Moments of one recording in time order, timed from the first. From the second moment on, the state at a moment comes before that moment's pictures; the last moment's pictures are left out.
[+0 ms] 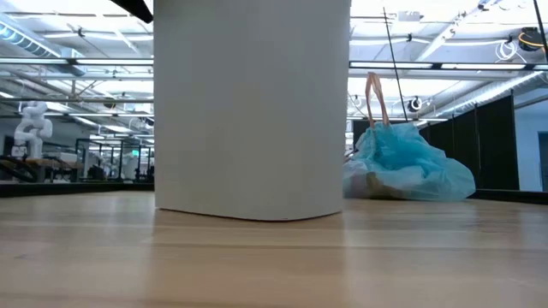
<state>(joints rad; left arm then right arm) -0.60 1.27 1.22 -1.22 -0.84 -0.78 -0.10 1.65 1.50 -0.43 0.29 0.11</state>
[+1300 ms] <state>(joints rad) -0.22 1.28 1.31 -0.75 -0.73 -0.09 -0.10 1.65 1.51 -0.37 0.28 0.01</state>
